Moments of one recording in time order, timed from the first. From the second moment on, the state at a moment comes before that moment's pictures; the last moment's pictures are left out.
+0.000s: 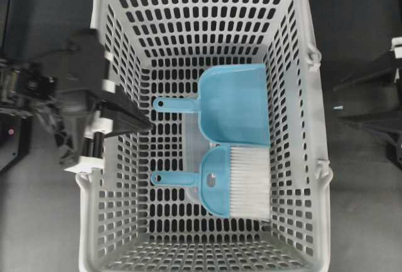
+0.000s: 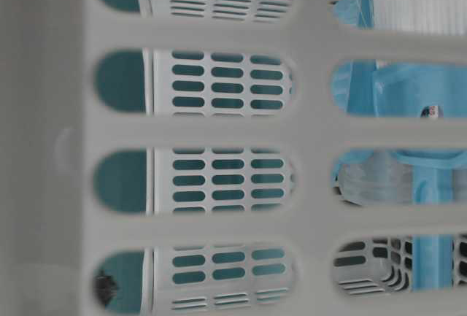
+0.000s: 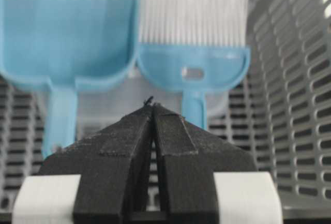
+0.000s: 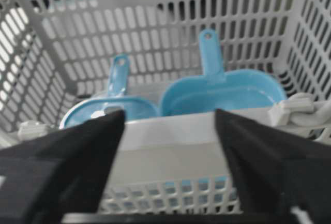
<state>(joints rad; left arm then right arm) -0.10 -0.43 0.51 0.04 0.59 -0.19 0.02 -0.97 1.04 0.02 0.27 0.07</state>
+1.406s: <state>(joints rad) -0.22 0.15 0.33 0.04 0.78 -0.29 0.02 -1.01 1.07 0.02 0.26 0.08</state>
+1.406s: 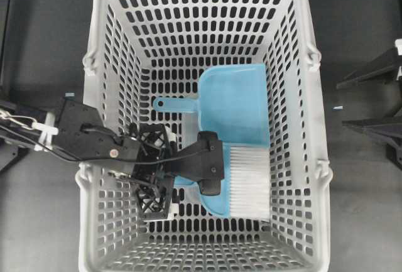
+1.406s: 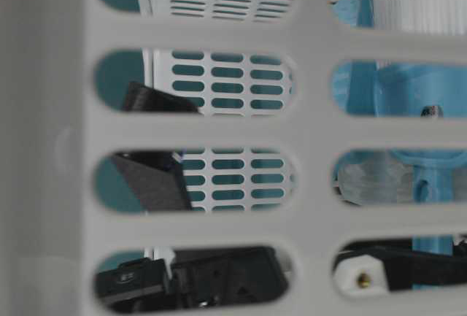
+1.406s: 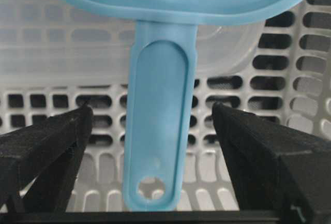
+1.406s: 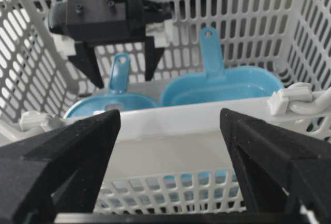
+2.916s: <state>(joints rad) -0.17 -0.12 -0.07 0.04 1.10 -0.21 0.02 -1.06 1.10 0.02 0.25 0.12</state>
